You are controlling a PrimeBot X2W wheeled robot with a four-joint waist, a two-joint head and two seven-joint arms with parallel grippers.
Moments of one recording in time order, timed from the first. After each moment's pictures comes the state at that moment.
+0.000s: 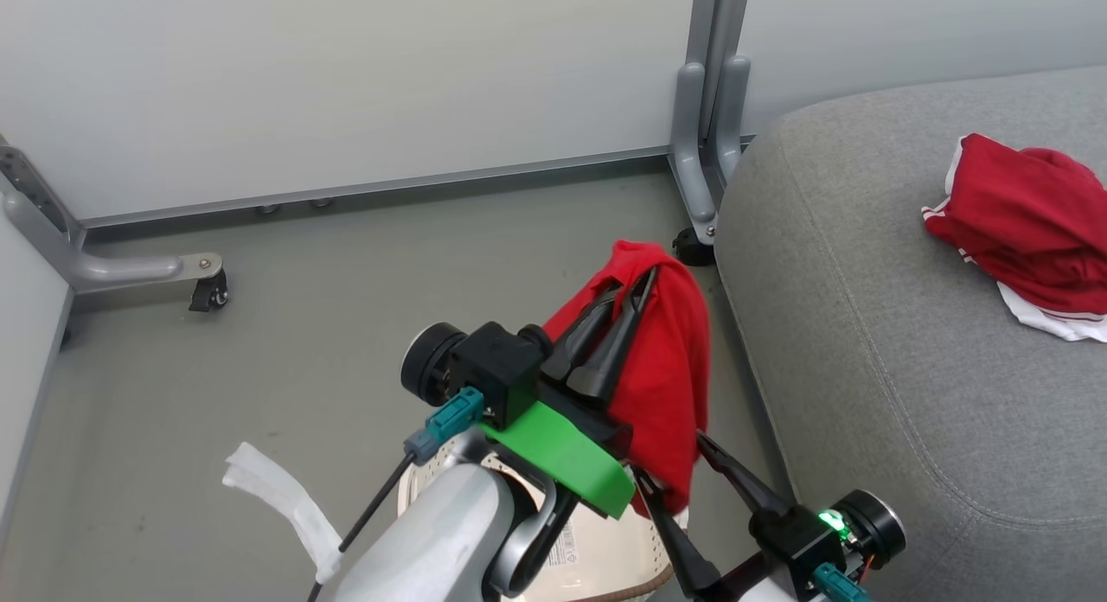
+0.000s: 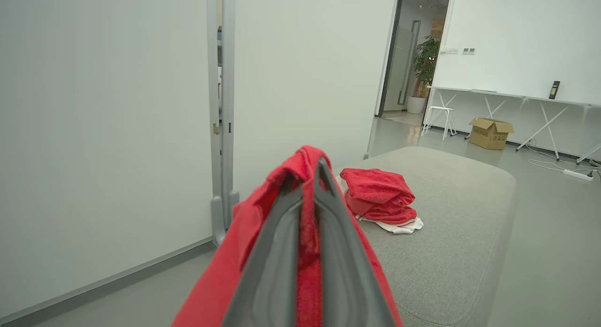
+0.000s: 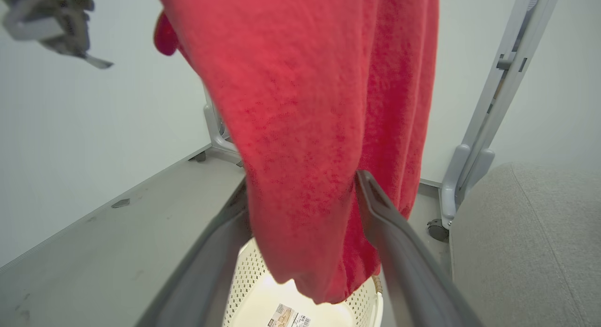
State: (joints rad) left arm -0.42 0.05 -0.72 0.12 -0.48 -0.01 -0.16; right arm 0.03 -0.07 0.40 0.13 0.00 0.13 -0.26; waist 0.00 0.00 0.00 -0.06
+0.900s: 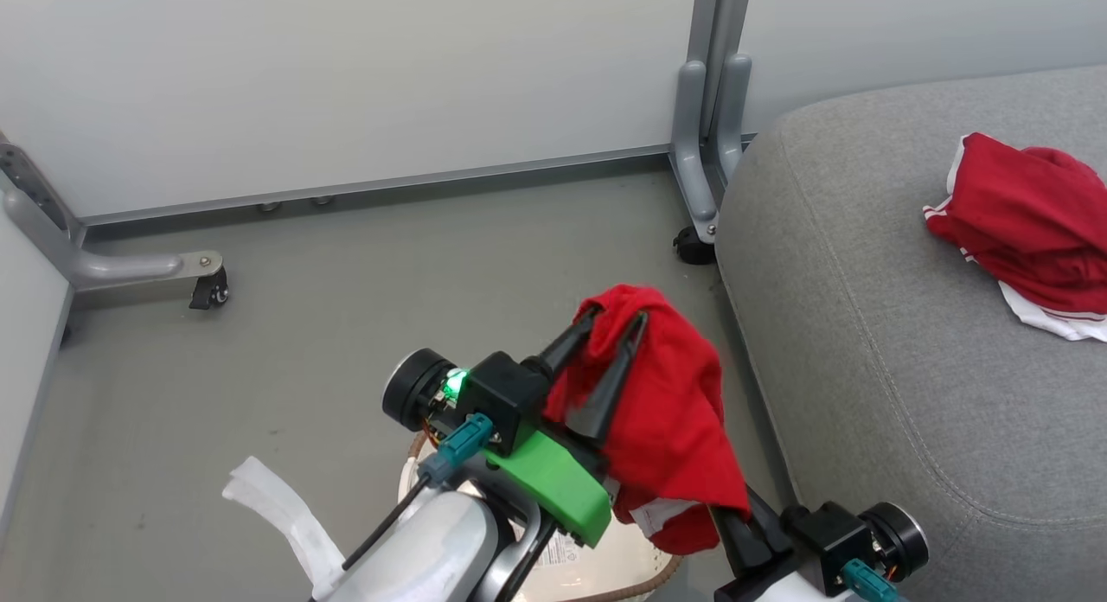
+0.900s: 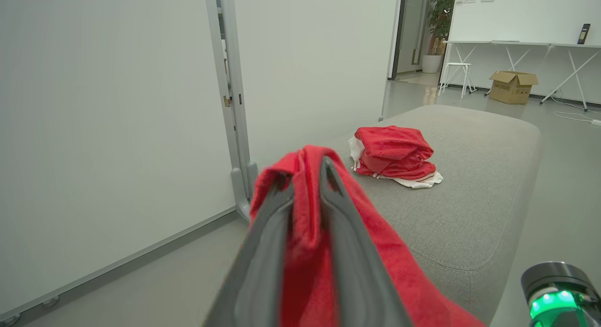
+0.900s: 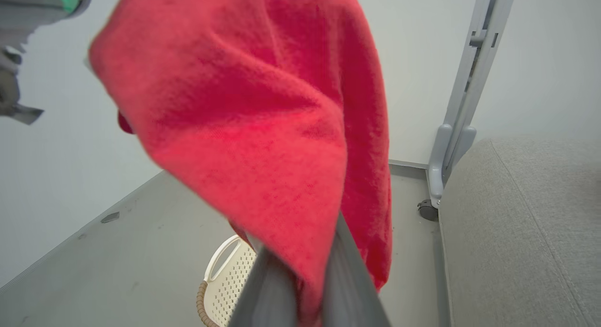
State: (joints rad) left arm -0.40 0.13 -0.77 0.11 -0.43 0.04 -0.11; right arm 0.06 -0.05 0.34 0.14 0.04 0.13 -0.26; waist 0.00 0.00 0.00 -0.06
